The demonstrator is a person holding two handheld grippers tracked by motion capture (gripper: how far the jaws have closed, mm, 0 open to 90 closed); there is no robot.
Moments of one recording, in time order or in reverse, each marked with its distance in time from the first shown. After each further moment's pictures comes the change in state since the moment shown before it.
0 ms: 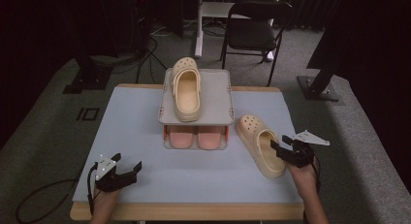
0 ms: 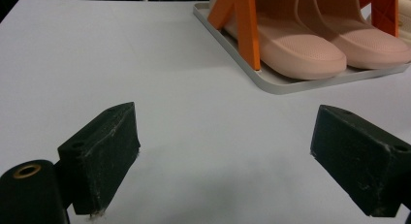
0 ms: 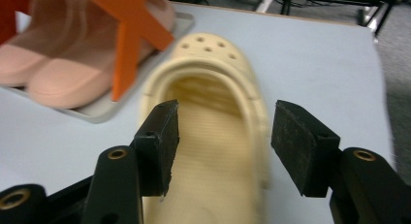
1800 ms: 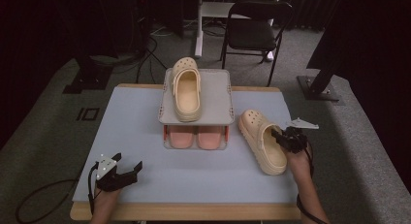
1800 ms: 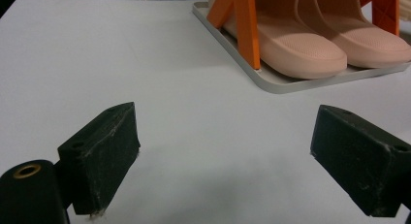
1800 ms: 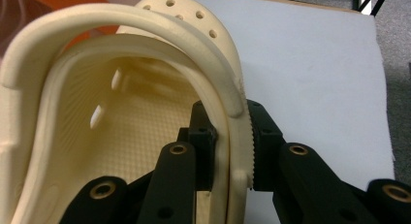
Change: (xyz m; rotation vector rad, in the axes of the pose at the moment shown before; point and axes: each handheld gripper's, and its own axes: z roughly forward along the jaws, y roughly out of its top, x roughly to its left) left arm 0.000 0.000 0.002 0.009 0.000 0.007; right arm -0.017 0.021 0.044 0.078 -0.033 -0.014
